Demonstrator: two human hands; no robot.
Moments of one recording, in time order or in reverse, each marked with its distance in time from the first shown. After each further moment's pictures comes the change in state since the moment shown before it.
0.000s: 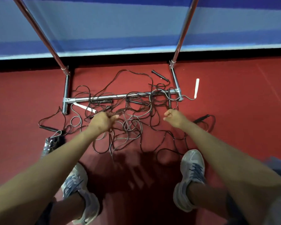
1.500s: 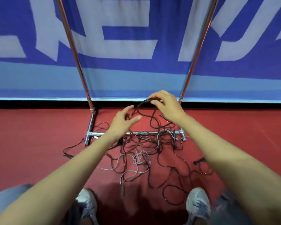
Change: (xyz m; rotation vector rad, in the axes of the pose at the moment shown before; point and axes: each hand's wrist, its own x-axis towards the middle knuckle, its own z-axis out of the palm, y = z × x) left_hand -0.081 0.071 -0.106 -0.583 0.326 0.383; right_hand -0.098 -0.202 -0.112 0.021 0.396 -0.812
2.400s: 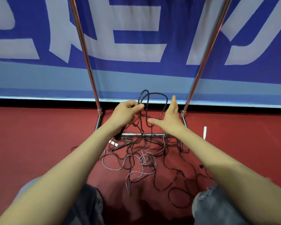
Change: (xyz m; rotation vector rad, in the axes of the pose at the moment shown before) left_hand -0.005 0.051 -0.039 -0.177 -0.036 -0.048; right_hand -0.025 -0.024 0.036 0.102 -0.041 0.417
